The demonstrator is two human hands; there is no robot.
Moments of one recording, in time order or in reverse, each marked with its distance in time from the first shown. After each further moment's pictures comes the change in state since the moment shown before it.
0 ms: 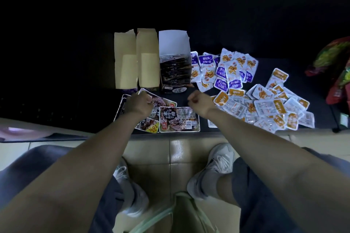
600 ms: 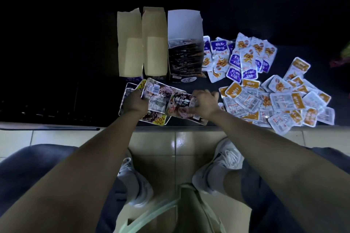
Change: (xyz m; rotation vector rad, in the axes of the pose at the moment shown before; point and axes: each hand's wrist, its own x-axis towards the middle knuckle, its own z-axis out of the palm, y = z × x) left_hand 0.010 -0.035 0.026 -0.144 0.120 -0.179; right_hand 0.019 0.021 0.039 -0.557 -0.018 -0.173
